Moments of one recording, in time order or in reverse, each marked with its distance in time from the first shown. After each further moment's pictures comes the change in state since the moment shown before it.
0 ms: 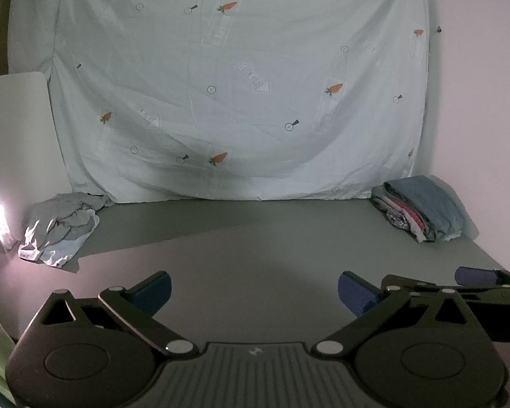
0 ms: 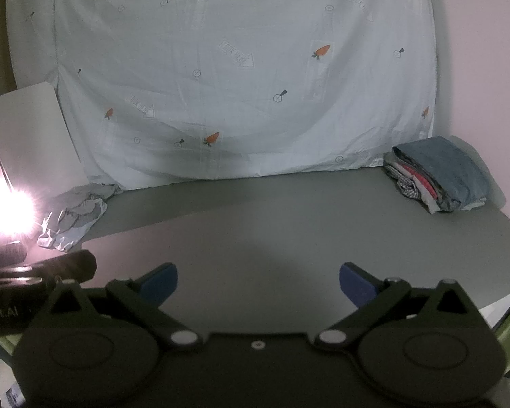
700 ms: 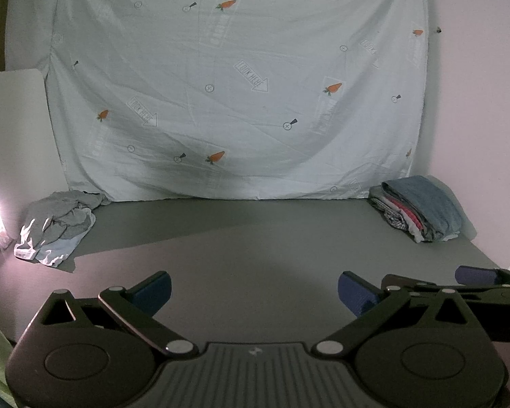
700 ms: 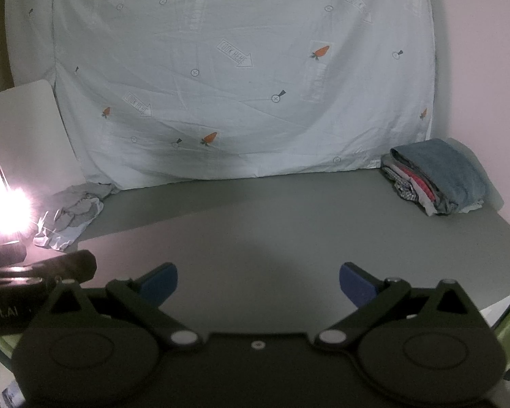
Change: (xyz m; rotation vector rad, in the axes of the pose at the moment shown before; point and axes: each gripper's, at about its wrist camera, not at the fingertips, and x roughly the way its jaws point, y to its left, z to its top) left arm 0.007 0.005 -0.004 -0.002 -0.001 -0.013; right arm 0.009 -0.001 0.001 -0.011 0.005 -0.016
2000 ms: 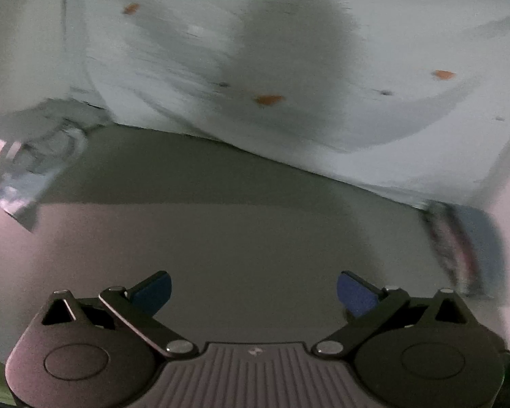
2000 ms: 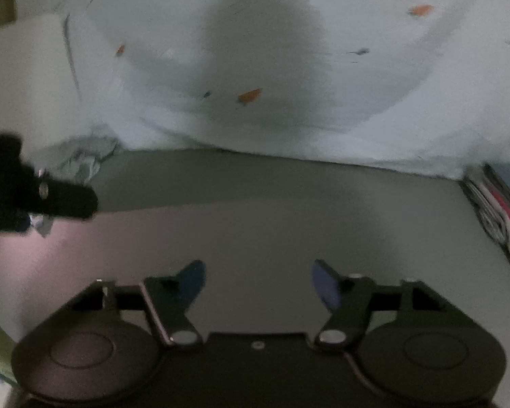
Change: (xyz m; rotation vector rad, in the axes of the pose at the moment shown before) left arm 0.219 0.112 0.081 -0.298 0.255 0.082; right arm 0.246 0.059 0.050 -0.214 0.157 0.135
